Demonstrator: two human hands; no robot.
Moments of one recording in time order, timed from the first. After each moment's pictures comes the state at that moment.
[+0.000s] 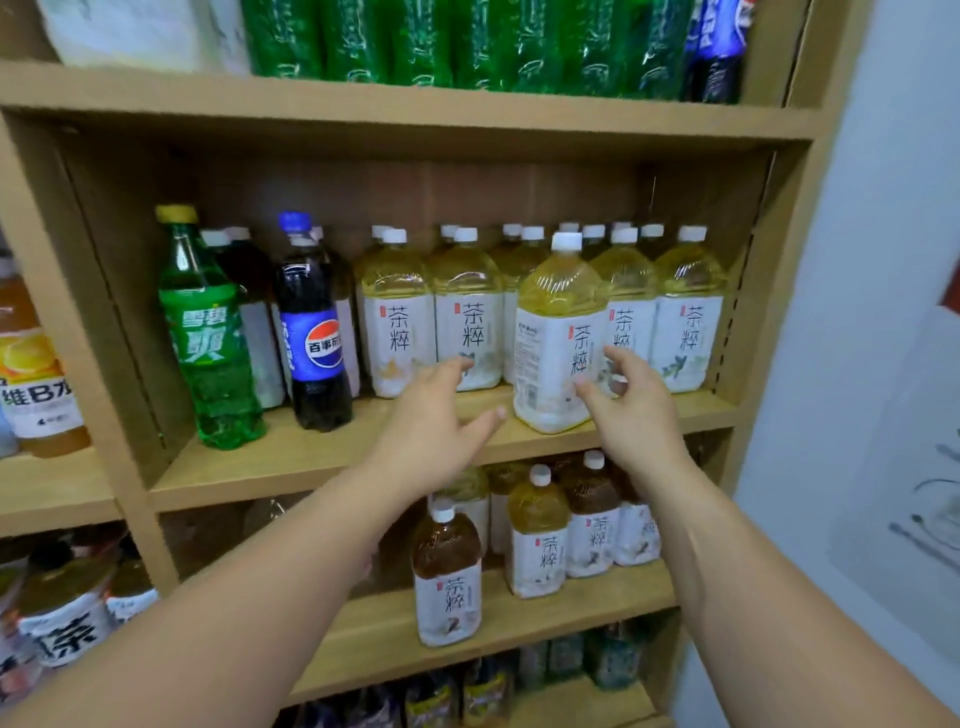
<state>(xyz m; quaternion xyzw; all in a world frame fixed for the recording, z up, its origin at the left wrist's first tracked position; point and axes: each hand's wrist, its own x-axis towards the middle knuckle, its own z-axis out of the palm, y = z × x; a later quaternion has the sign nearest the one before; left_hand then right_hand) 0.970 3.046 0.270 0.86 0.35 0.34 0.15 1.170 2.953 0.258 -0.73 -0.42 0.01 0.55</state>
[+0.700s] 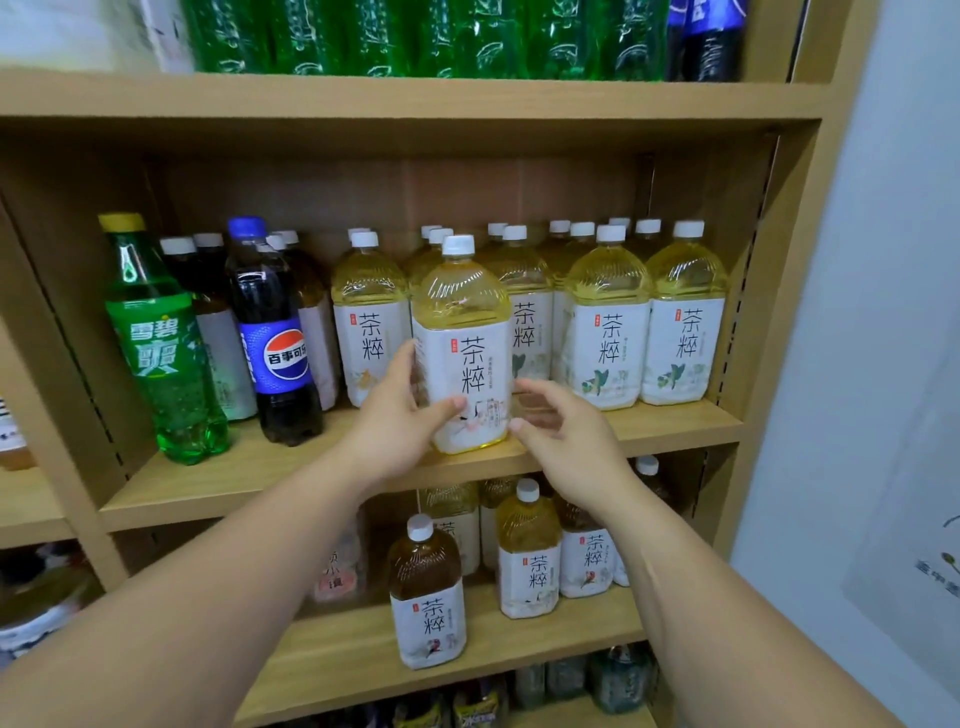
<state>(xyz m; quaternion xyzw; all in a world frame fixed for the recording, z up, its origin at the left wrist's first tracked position) 1.000 3.074 0.270 0.77 0.33 0.41 0.36 1.179 2.978 0.239 -0.63 -0.56 0.13 0.53</state>
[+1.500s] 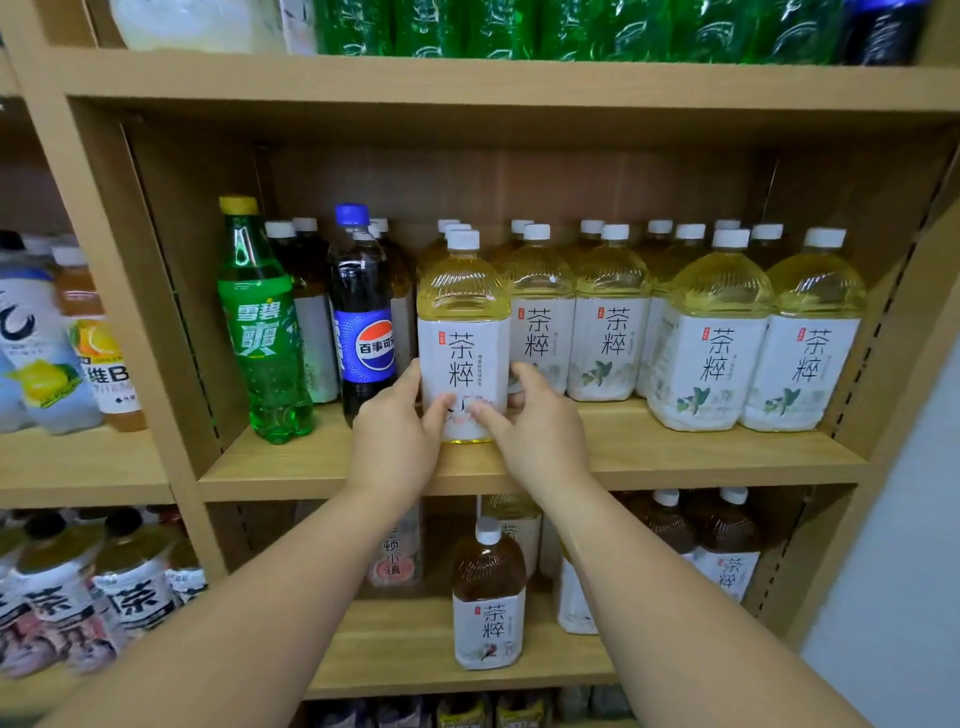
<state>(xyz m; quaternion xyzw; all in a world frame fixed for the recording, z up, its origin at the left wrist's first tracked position) 0.942 3.115 0.235 0.74 0.45 0.50 0.06 1.093 3.068 0.239 -0.68 -0.56 0.02 0.48</state>
